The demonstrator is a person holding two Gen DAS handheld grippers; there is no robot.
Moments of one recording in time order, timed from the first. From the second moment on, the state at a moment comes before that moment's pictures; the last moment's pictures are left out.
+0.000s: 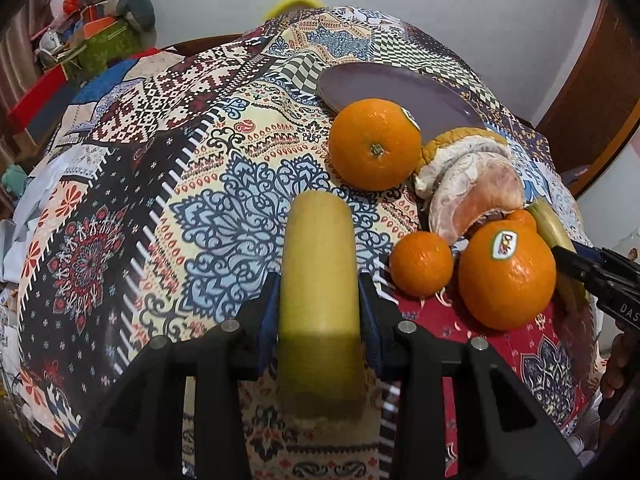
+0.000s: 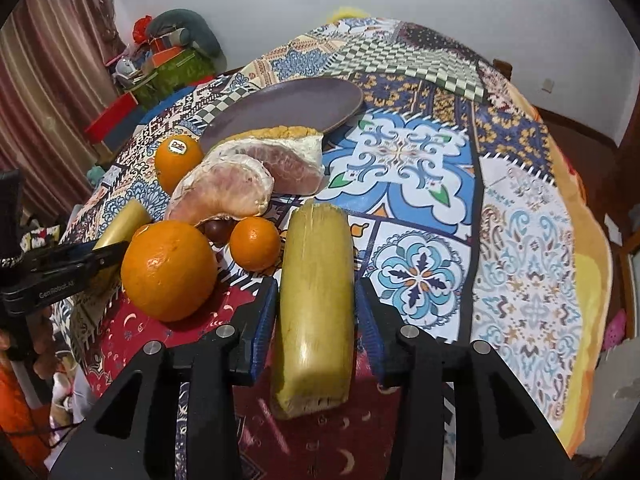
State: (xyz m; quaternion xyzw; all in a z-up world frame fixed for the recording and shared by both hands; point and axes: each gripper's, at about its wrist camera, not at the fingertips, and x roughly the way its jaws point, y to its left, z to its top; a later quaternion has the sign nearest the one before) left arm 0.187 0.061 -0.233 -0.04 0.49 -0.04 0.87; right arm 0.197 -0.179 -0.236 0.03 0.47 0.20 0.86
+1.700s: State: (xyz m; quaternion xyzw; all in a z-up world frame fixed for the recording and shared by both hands) left arm 0.226 0.024 -0.128 -0.03 0.38 -0.07 0.92; right arm 0.243 -0.172 -0.142 0.04 0.32 0.21 0.92
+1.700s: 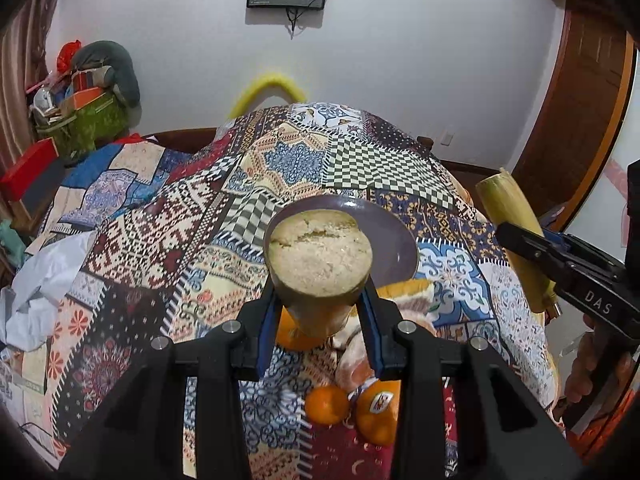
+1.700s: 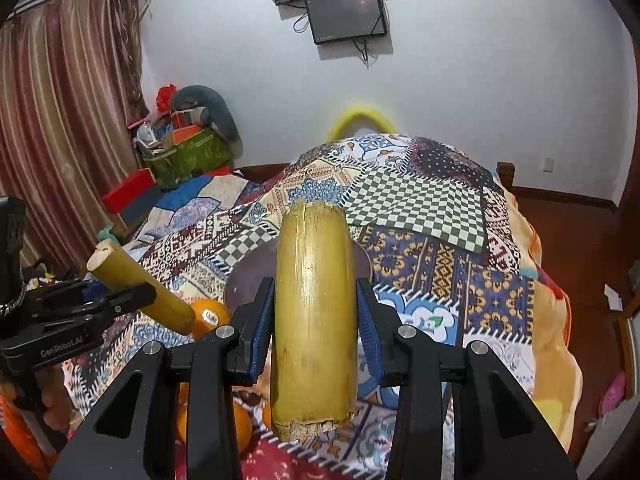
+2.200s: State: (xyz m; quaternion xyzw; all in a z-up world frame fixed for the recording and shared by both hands) left arm 0.279 0.014 -0.137 0.00 0.37 -0.06 0.93; right arm 0.285 -0.152 -0.153 0.02 0.32 0.22 0.92
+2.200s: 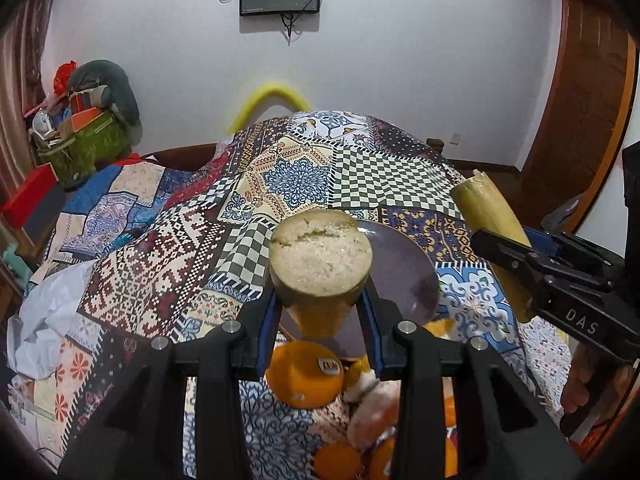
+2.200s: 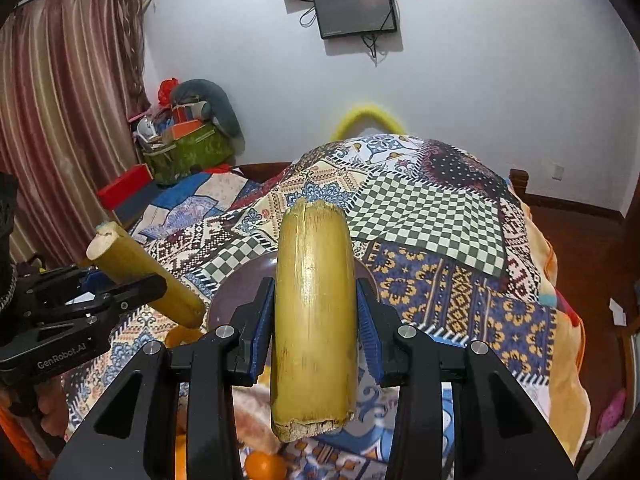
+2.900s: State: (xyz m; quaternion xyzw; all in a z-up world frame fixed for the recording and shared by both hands) left arm 0.349 0.011 -0.184 -0.01 0.43 -0.07 0.90; right arm 0.348 -0.127 -0.195 -0.02 0.36 0.22 0.91
